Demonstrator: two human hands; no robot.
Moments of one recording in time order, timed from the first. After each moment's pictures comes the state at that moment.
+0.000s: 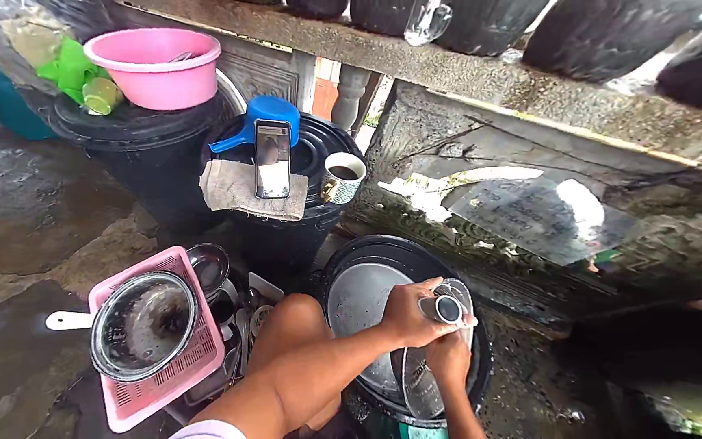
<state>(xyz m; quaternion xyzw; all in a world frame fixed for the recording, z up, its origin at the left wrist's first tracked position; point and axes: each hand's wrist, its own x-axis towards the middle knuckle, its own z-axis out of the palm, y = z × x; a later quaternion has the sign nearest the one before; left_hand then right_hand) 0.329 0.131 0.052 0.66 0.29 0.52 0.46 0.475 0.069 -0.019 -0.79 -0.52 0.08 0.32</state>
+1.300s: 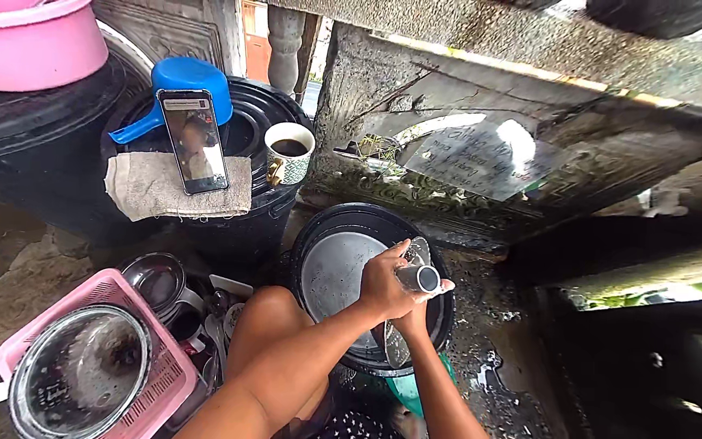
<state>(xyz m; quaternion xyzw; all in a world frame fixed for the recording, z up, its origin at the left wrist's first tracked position) 0.343 0.139 0.045 0.69 0.31 0.49 0.43 0.445 0.072 -0.009 -0.73 -0.56 0.07 0.38</state>
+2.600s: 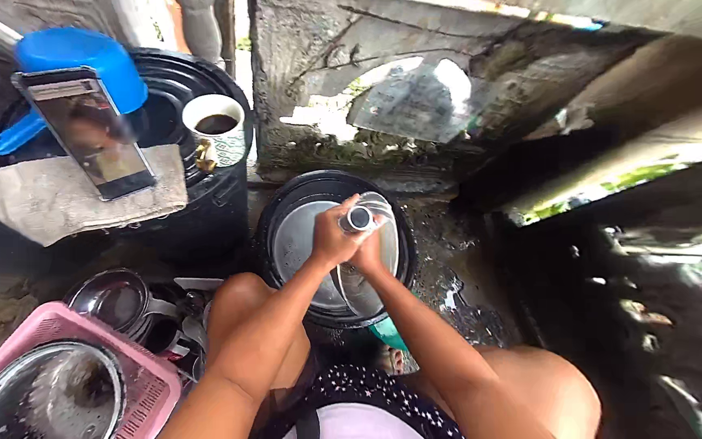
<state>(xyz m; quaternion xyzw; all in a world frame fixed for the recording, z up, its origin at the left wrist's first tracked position) 0.337 0.165 0.038 0.71 0.27 0.49 0.43 0.452 0.113 -0.003 -0.68 -0.60 0.04 0.42</state>
